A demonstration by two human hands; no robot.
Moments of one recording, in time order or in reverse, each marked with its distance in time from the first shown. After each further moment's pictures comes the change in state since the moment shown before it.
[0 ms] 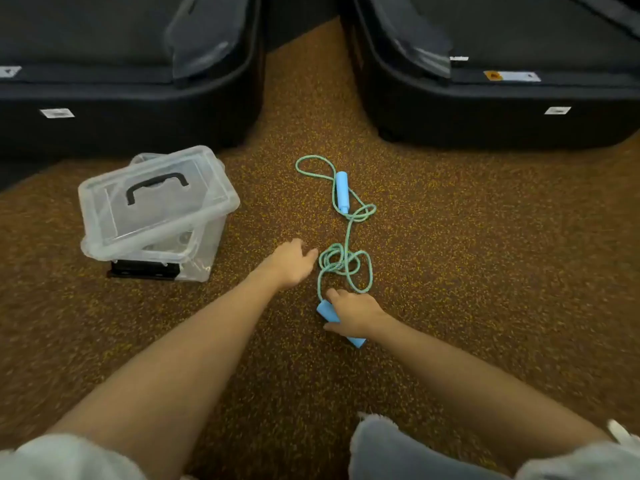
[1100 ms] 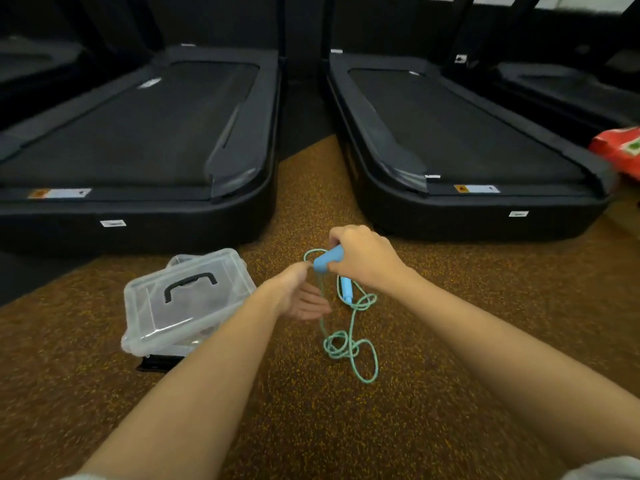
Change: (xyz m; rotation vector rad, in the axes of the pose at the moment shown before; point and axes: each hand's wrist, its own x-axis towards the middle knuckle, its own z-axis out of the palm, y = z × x) left_hand -0.039 0.067 -0.129 -1.084 -0.276 -0.335; right_hand -0.057 -0.043 -0.248 0.061 0.704 0.027
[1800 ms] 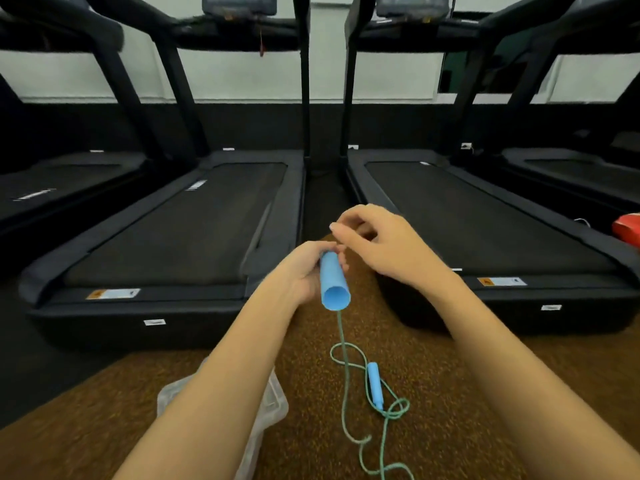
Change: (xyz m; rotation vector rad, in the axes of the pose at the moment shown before) left_hand -0.111 0.153 0.002 -0.308 -0.226 0.514; right_hand 0.053 -0.046 -0.156 0.486 0.353 -0.217
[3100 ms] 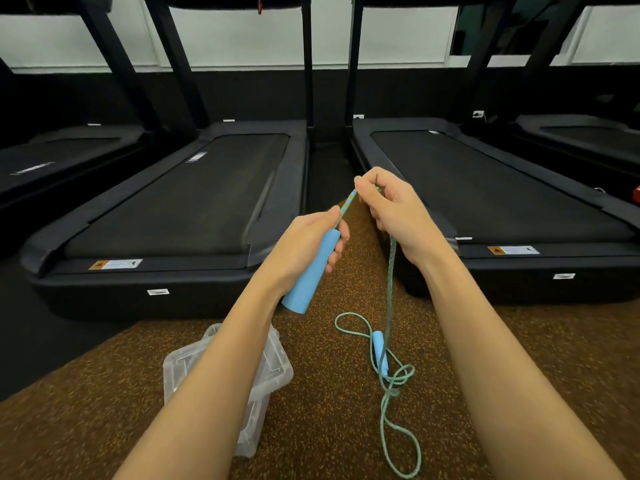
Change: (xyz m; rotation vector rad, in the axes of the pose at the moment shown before) left_hand -0.027 -0.025 -0.021 0.614 -0.140 0.491; right_hand 0.001 0.037 0.027 0.422 0.078 0.093
